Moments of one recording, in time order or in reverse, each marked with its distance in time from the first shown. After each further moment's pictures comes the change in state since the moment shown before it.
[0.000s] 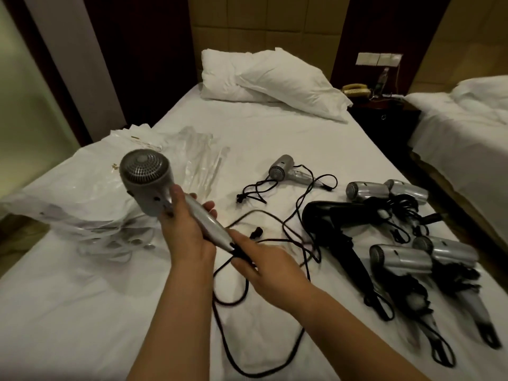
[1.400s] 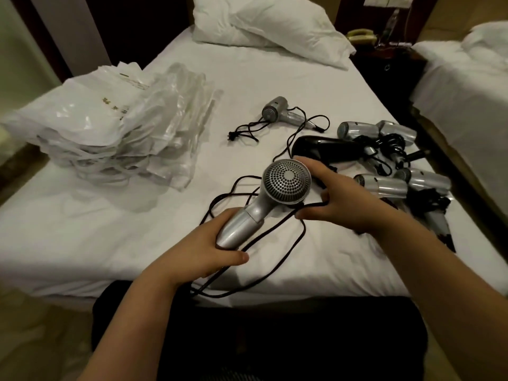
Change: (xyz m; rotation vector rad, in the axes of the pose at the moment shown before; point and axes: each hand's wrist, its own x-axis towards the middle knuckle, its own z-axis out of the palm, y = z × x) left_hand -0.108 0.006 -0.129 1.286 -1.059 -0.083; right_hand -0.103 0.054 -0.062 0.231 -0.077 0.125
